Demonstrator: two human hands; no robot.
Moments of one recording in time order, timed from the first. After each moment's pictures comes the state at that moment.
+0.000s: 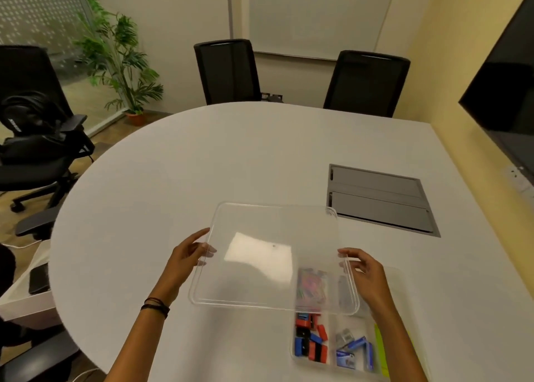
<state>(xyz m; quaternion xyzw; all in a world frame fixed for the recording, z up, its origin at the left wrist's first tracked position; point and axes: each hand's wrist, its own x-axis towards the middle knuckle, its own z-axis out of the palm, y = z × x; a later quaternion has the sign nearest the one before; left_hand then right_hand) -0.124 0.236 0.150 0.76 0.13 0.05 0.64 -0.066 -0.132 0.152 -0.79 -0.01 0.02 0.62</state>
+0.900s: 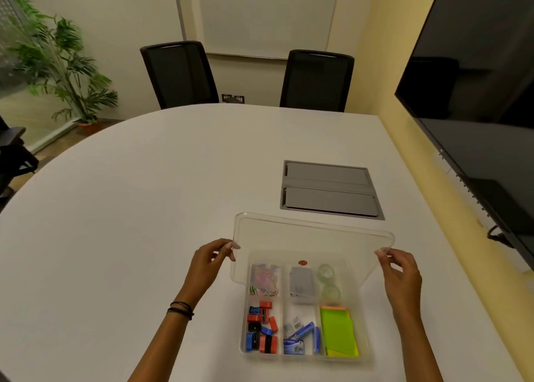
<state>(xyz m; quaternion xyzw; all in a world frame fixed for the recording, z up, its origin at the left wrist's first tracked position) -0.088 0.075 0.150 0.84 0.00 0.08 0.54 -0.085 -0.290 0.160 -0.79 0.13 -0.21 0.56</state>
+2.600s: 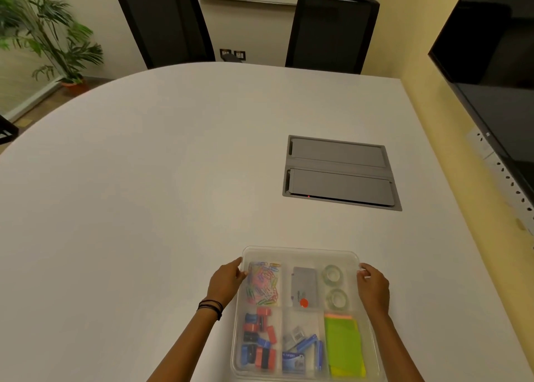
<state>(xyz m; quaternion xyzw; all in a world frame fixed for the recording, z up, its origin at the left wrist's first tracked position) -0.025 0.043 0.027 0.93 0.07 -0.17 0.32 -0.009 -0.283 0.032 -0.89 0.25 -0.02 0.37</state>
